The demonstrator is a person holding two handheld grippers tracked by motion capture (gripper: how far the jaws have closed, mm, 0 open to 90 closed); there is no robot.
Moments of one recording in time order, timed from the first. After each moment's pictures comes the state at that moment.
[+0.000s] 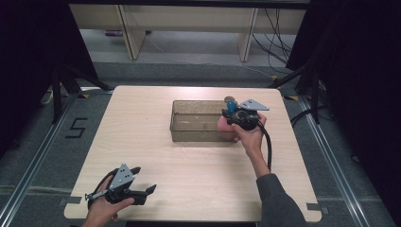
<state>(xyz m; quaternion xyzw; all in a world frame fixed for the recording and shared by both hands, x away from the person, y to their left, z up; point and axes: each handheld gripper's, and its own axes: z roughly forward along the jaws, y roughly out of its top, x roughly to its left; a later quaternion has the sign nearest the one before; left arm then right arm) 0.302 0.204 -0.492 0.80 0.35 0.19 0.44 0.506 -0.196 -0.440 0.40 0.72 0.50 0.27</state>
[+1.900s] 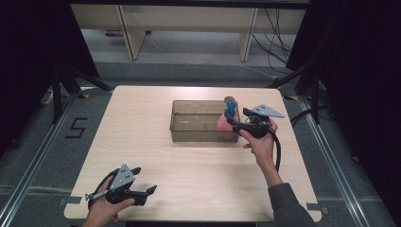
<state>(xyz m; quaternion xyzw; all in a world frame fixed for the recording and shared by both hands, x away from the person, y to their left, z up) 0.301 0.202 -0.493 0.80 0.35 0.19 0.44 0.469 -0.220 -0.425 0.42 0.70 0.53 0.24</state>
